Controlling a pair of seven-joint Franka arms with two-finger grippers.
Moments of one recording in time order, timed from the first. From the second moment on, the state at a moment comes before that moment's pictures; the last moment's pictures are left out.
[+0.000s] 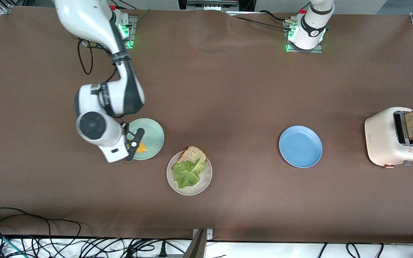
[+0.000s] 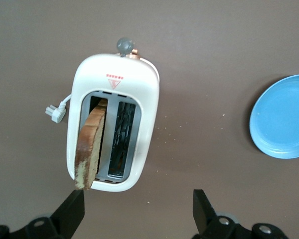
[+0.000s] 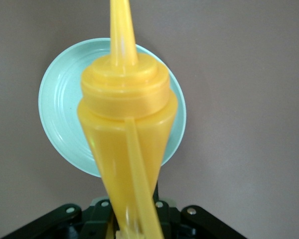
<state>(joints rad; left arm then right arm) 0.55 0.42 -0.23 -1.36 0.13 1.56 0.16 0.79 0.70 -0.54 -1.42 0.14 1.85 -0.97</state>
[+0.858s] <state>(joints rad) 0.61 0.49 -0.23 -1.41 0.26 1.59 0.17 1.03 1.12 -0.77 -1.03 0.04 1.68 -0.82</state>
